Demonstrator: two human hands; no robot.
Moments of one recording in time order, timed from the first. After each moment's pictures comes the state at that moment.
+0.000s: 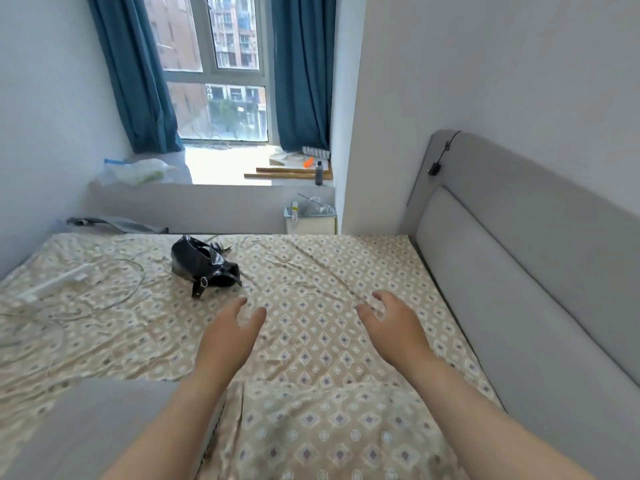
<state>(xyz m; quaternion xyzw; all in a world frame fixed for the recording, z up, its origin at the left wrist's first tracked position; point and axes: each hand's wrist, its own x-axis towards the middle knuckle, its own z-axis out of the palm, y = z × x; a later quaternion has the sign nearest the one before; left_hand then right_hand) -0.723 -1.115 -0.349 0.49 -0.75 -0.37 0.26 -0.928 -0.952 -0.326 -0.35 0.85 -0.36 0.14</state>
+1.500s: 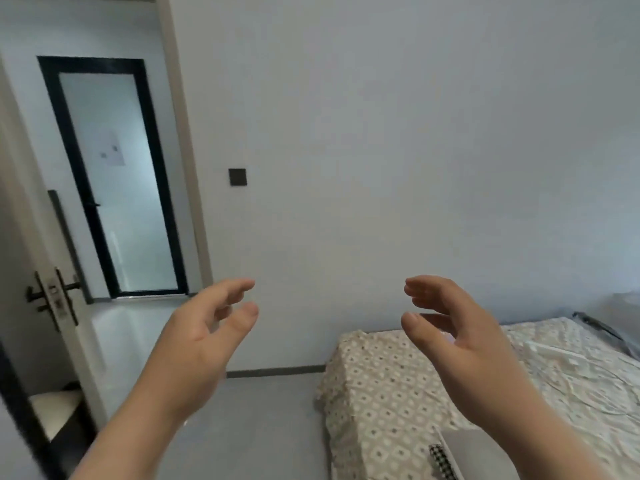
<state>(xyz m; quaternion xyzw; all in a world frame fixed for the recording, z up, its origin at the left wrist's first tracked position) -0.204 -0.598 -0.068 0.71 -0.40 0.01 0.58 -0.404 -0.793 -0.069 -0.81 0.17 -0.42 0.37</state>
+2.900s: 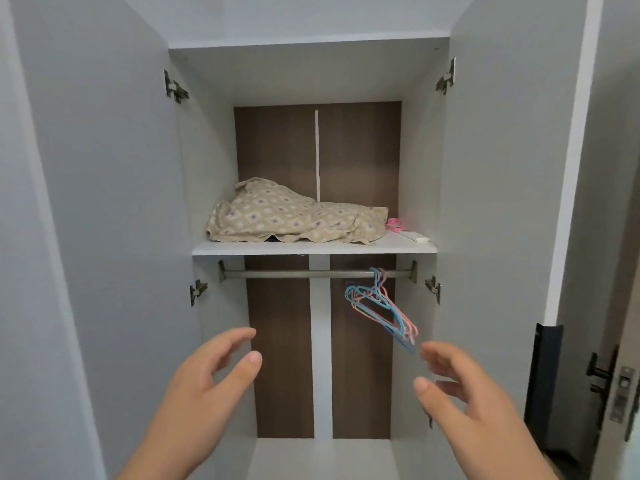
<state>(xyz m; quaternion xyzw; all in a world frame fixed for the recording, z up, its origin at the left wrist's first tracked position) -0.145 -0.280 -0.052 0.75 0.29 0.46 0.37 0.074 -0.454 -0.060 -0.71 -0.45 0.07 0.53</state>
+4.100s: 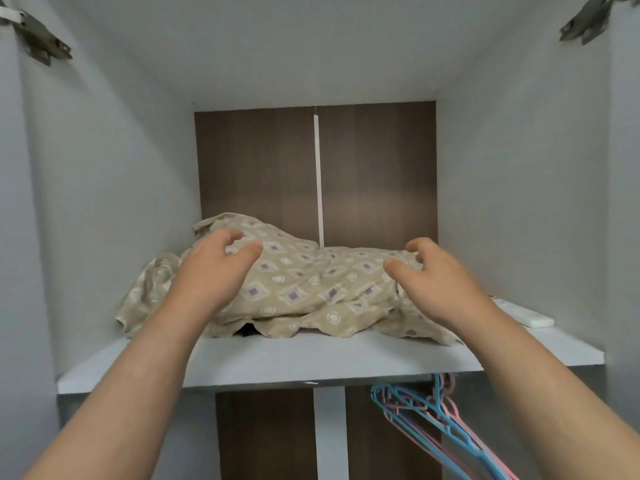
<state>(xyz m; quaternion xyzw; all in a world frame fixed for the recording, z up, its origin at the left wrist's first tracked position) 0.114 0.159 0.097 0.76 0.33 0.51 0.22 0.324 -0.009 0.080 -0.78 -0.42 -0.12 0.45</state>
